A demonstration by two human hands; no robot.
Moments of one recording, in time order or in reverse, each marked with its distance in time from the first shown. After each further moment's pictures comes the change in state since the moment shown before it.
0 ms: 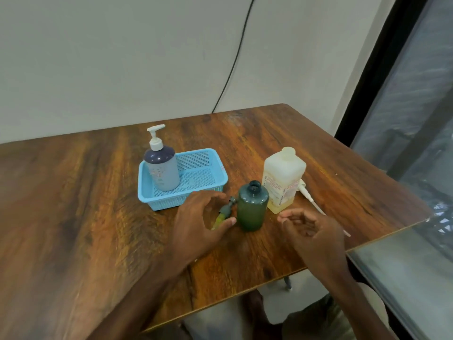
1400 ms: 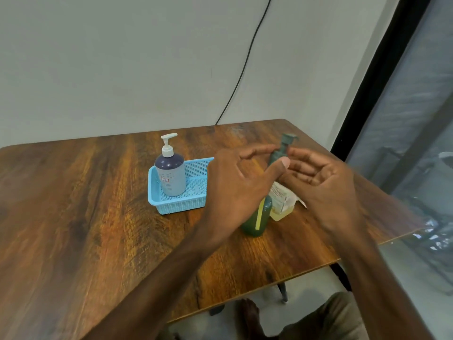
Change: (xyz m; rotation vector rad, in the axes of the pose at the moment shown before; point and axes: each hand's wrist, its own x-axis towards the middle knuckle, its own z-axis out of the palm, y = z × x) left_hand 0.039 0.139 -0.056 -0.449 0.167 0.005; right_hand 0.043 -0.124 -0.032 0.576 -0.065 -0.125
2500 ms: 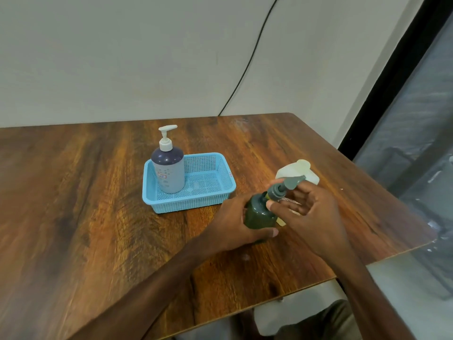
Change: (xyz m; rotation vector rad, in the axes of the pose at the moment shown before) left_hand -0.006 -0.145 0.028 0.094 -0.509 -0.196; right_hand 0.006 0.076 -0.005 -0.392 -0.125 0.144
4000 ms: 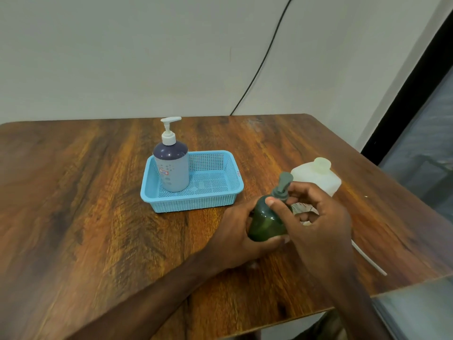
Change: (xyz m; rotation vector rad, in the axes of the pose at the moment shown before) left_hand -0.005 -0.010 0.017 -0.134 0.173 0.218; right_hand -0.002 0.012 0.029 -0.118 0.229 -0.034
